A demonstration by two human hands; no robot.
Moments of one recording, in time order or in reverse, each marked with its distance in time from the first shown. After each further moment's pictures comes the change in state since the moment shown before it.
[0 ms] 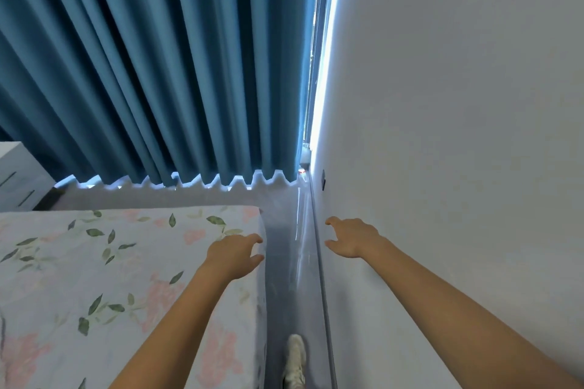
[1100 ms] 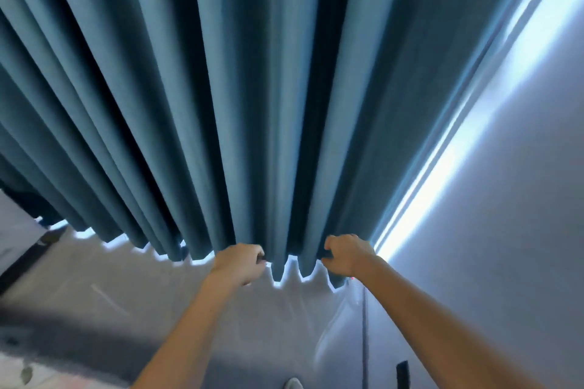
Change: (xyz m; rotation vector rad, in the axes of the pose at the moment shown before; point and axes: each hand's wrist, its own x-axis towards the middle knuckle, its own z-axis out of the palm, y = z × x) left_hand 0.651 -0.255 -0.267 -0.236 -0.022 -0.295; right_hand 0.698 -0.127 -0.347 -0.145 0.003 -0.186
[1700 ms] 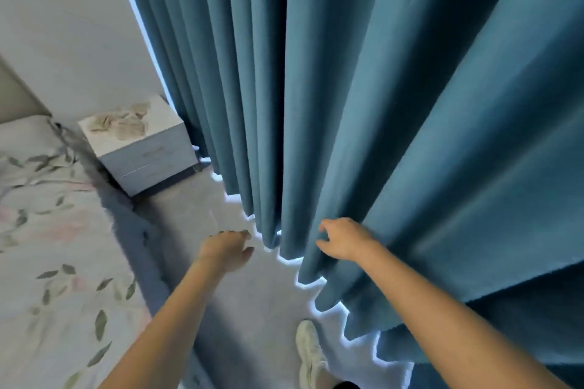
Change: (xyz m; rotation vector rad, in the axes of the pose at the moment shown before) left_hand 0.112 -0.254 -0.101 -0.160 -0.002 -0.629; right_hand 0.292 -0.269 -0.113 -0.216 -0.124 -0.633
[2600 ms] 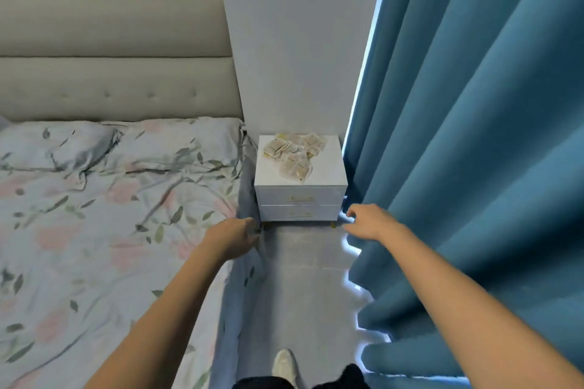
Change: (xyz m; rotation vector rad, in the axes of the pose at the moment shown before) left_hand 0.242 -0.414 -0.202 -0.350 0.174 -0.542; right_hand 0.513 -0.396 -0.205 -0.261 -0.104 -0.508
